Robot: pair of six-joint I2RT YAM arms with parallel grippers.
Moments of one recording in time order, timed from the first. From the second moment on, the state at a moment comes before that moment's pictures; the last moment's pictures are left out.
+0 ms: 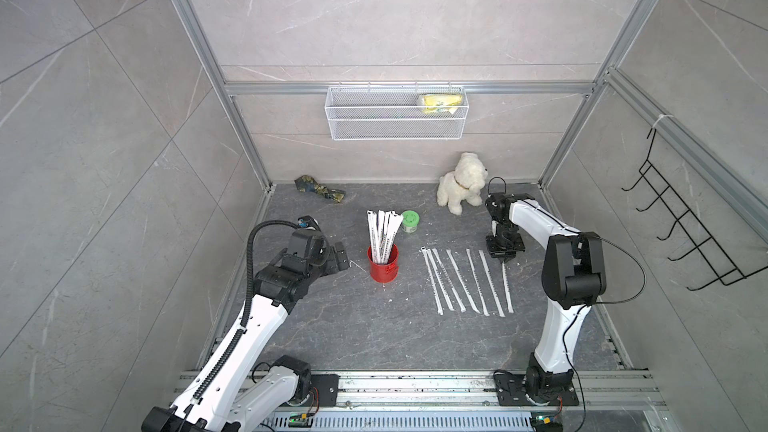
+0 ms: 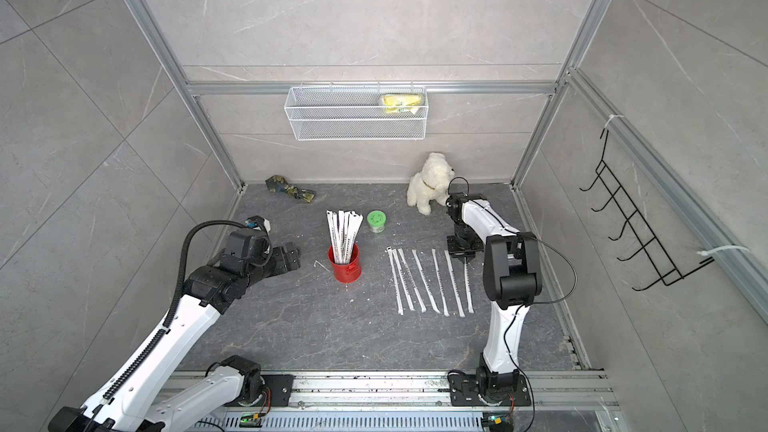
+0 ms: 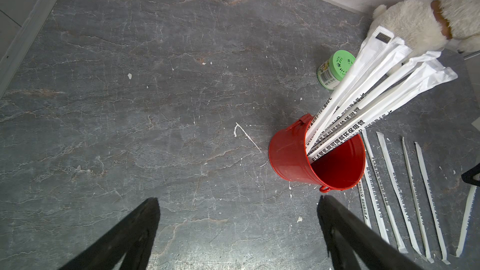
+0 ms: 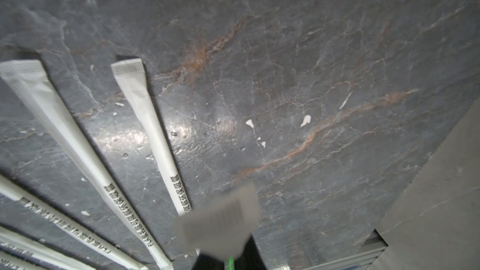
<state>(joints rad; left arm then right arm) -0.37 0.96 0.95 -0.76 -0.14 -0.48 0.11 2.02 1.58 -1.24 0.17 0.14</state>
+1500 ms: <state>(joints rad) -0.37 0.96 0.95 -0.76 -0.13 -0.48 0.16 1.65 1.40 -1.08 -0.01 0.20</state>
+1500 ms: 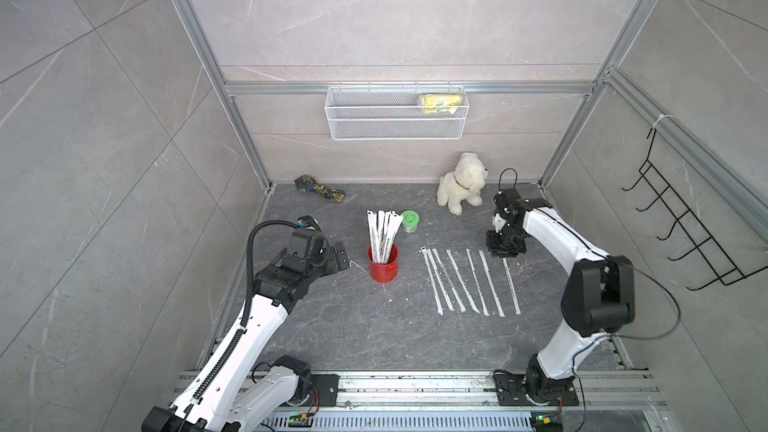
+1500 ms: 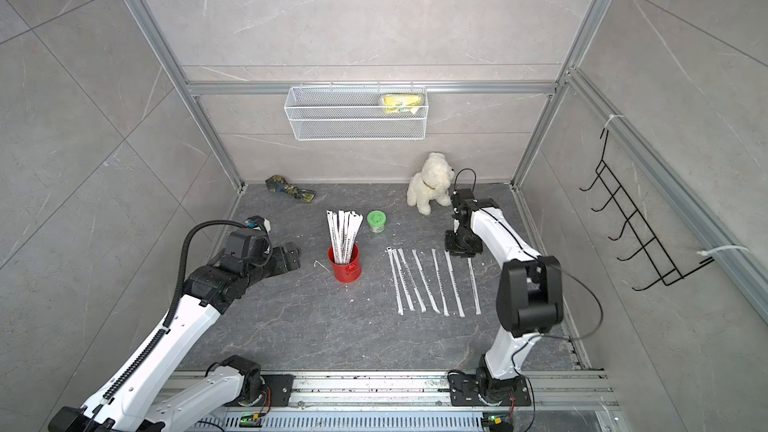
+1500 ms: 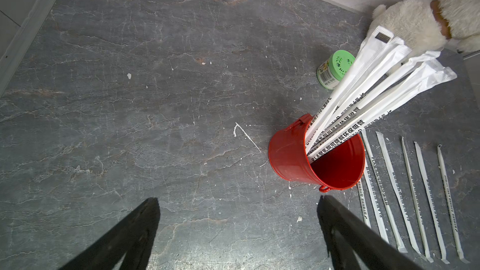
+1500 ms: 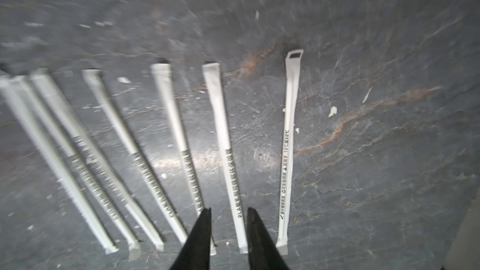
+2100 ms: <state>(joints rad) -0.37 0.99 0.95 -0.74 -0.09 -0.48 0.70 1.53 1.24 -0.58 -0.01 0.40</state>
